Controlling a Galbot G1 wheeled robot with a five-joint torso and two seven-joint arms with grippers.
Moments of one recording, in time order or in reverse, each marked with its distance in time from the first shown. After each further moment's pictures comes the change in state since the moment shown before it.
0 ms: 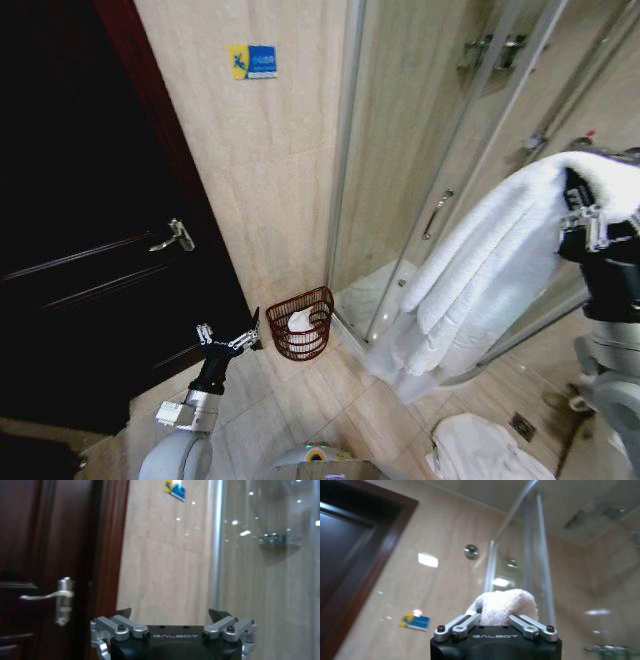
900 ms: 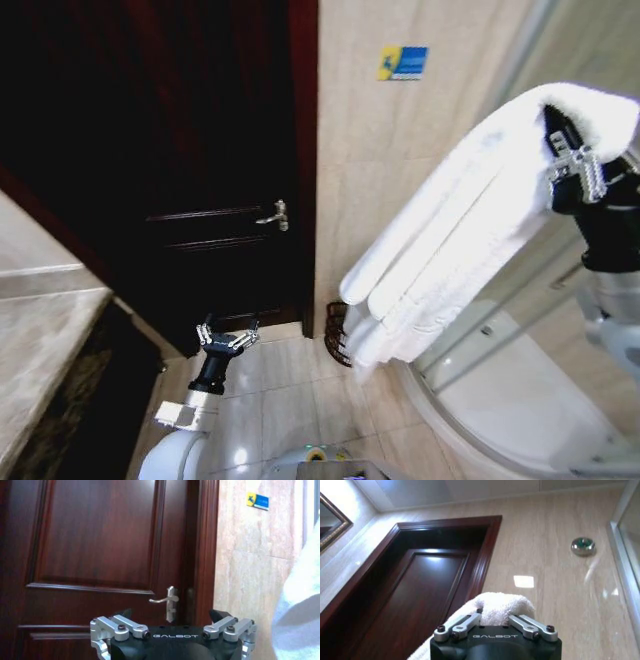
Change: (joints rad) left arm 0.000 0.000 0.000 0.000 0.000 0.000 0.000; right arm 0.271 -0.269 -0.092 -0.168 0.126 -0.031 -0.087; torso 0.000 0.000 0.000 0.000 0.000
